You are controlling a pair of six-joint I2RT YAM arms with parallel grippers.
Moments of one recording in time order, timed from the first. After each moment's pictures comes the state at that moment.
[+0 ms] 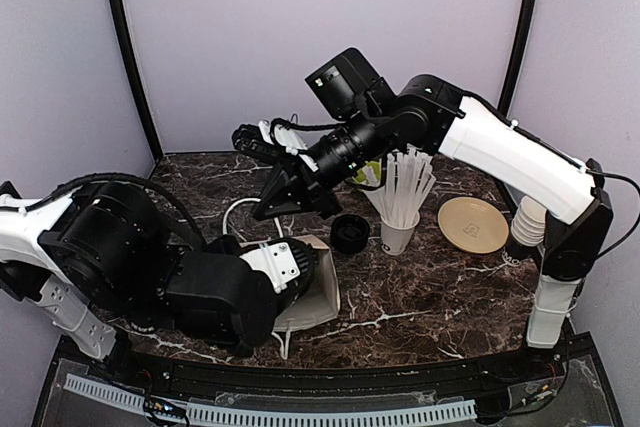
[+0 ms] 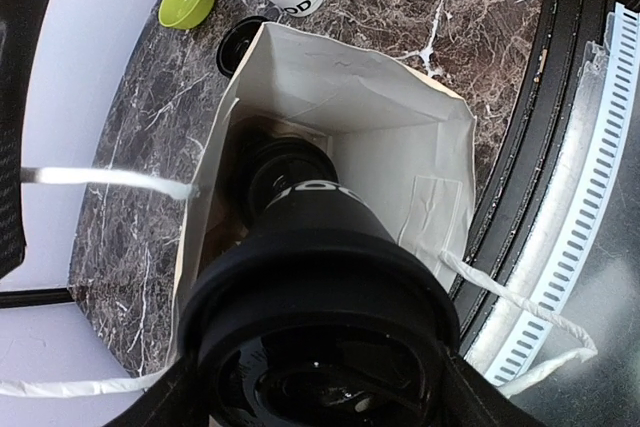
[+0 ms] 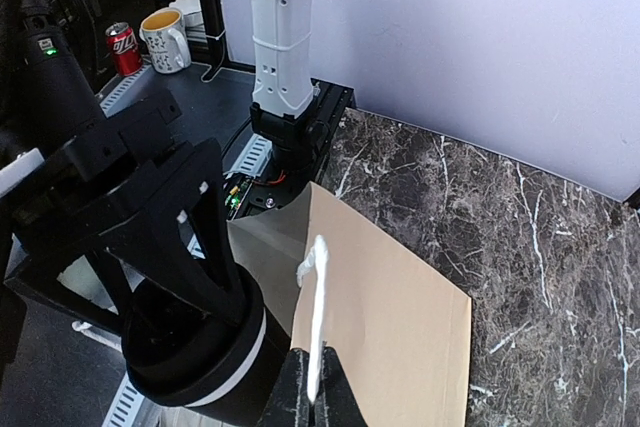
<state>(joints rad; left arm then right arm) -1.70 1.54 1.74 -1.51 -0.65 -0.43 1.11 1.88 2.13 -0.96 -0.67 -0.54</state>
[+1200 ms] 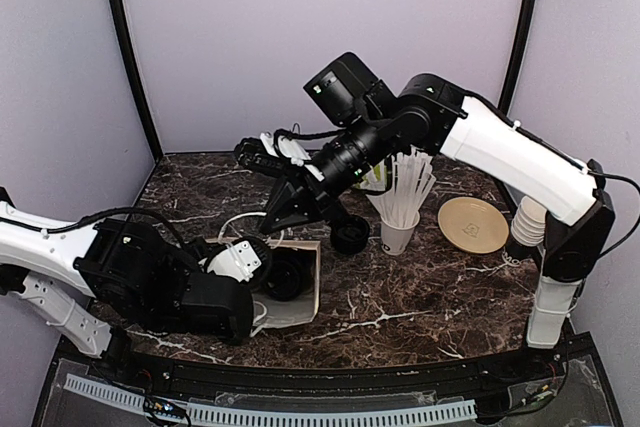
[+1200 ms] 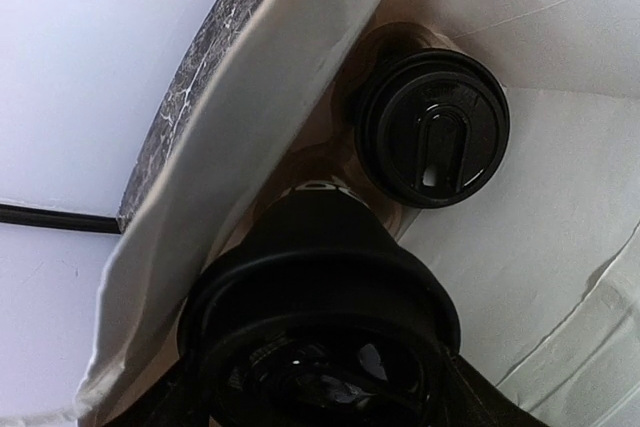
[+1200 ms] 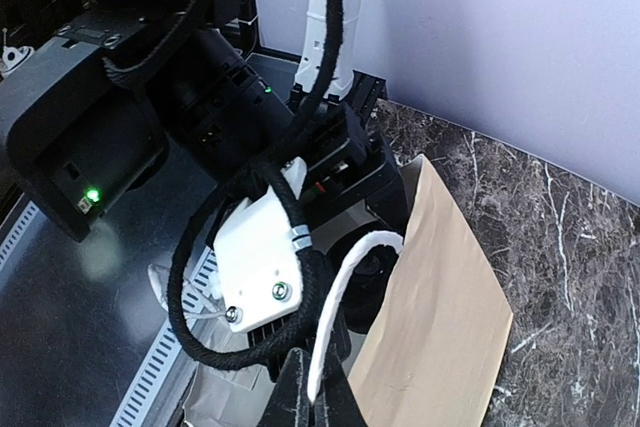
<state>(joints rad) -1.59 1.35 1.26 -1.36 -0.85 -0.53 1.12 1.88 2.15 -1.04 -0.71 -0.60</state>
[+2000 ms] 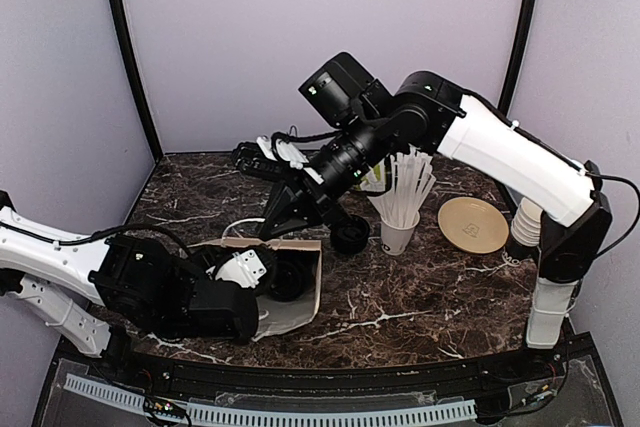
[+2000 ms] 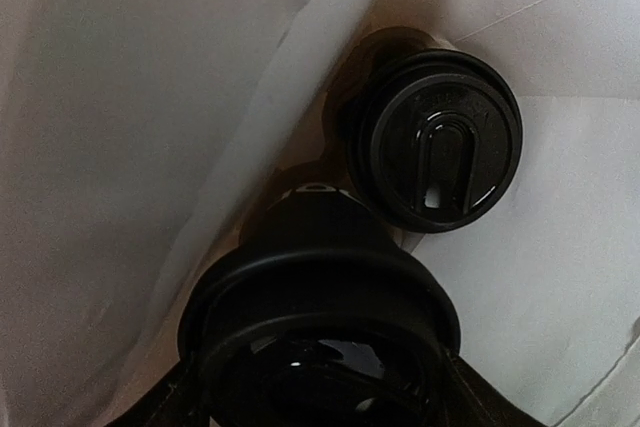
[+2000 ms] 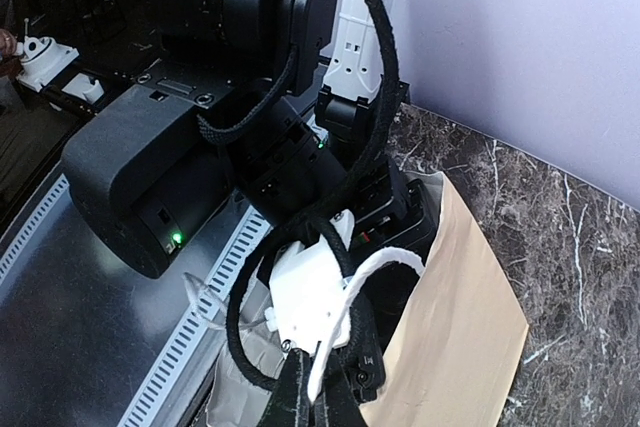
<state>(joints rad) -1.55 1.31 1.09 -1.13 -0.88 -0.42 1.14 1.90 2.20 -1.10 -0.74 -0.63</state>
